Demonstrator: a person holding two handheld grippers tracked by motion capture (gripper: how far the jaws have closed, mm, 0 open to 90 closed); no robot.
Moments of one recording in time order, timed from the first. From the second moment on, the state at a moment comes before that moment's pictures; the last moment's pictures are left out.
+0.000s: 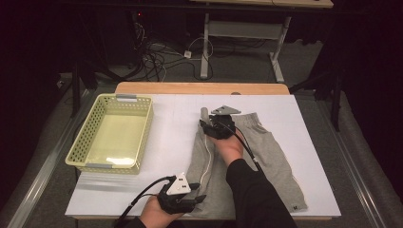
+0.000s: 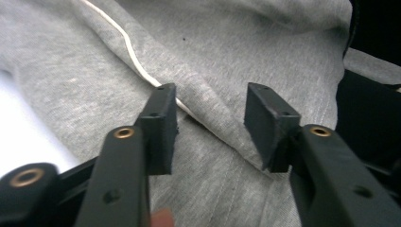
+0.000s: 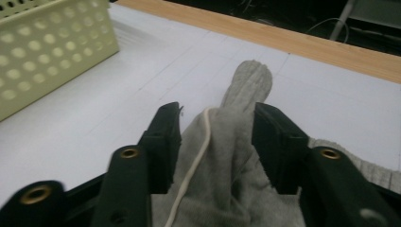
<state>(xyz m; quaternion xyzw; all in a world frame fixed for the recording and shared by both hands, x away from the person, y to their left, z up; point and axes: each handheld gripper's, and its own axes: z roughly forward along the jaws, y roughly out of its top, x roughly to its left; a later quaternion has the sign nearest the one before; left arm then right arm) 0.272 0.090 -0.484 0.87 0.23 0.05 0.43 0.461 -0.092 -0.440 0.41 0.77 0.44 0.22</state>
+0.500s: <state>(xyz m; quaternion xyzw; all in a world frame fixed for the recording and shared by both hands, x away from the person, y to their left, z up) 0.270 0.085 -0.485 0.89 0.21 0.05 0.41 0.474 -0.082 -0.451 0.40 0.79 0.40 0.22</state>
